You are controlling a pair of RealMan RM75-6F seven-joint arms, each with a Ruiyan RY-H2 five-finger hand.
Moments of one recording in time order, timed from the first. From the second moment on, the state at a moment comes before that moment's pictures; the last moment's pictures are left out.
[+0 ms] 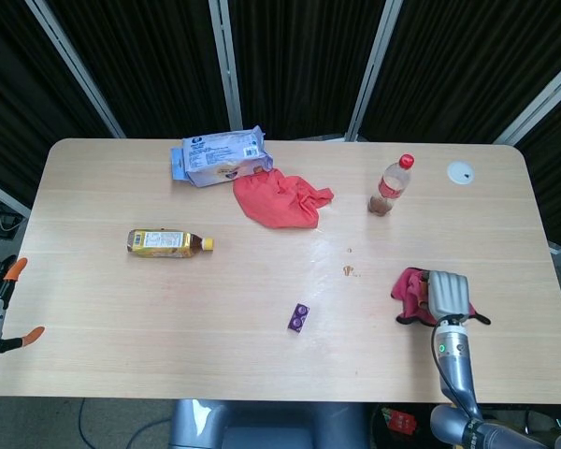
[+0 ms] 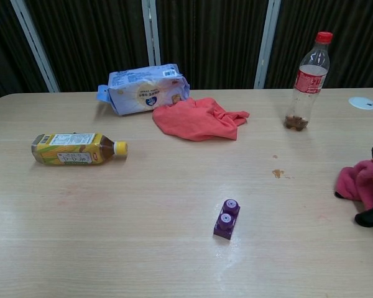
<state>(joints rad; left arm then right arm) -0.09 -1.08 -0.04 -1.68 1.41 1.42 0.10 0.39 -1.71 0.20 -1.17 -1.05 1.21 -0.39</state>
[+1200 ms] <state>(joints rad) -0.09 -1.07 -0.04 -1.69 1.39 1.40 0.08 0.64 -2.02 0.32 -1.08 -1.11 1.15 -0.48</state>
